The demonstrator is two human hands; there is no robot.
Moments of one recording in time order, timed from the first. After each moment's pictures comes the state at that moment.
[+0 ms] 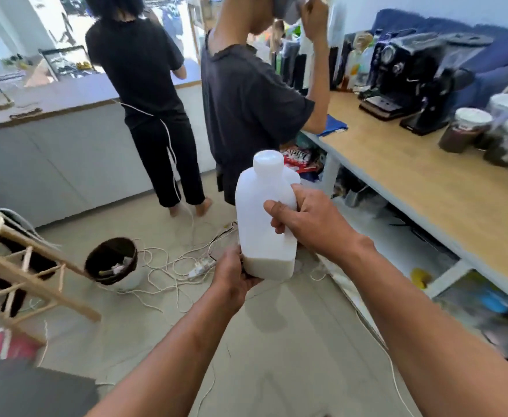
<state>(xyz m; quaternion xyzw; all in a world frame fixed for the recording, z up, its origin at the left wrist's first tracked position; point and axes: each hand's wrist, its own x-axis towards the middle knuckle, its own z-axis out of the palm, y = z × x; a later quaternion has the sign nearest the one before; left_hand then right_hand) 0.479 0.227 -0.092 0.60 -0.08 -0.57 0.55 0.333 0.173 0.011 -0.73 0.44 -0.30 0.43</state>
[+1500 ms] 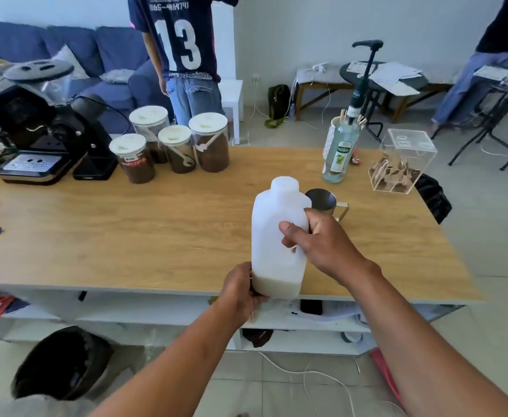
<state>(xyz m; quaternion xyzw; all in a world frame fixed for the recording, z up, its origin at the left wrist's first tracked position) -0.040 -0.009 -0.128 0.50 -0.37 -0.78 0.08 -0.157 0.098 -0.032 -0.31 0.78 -0.49 0.24</state>
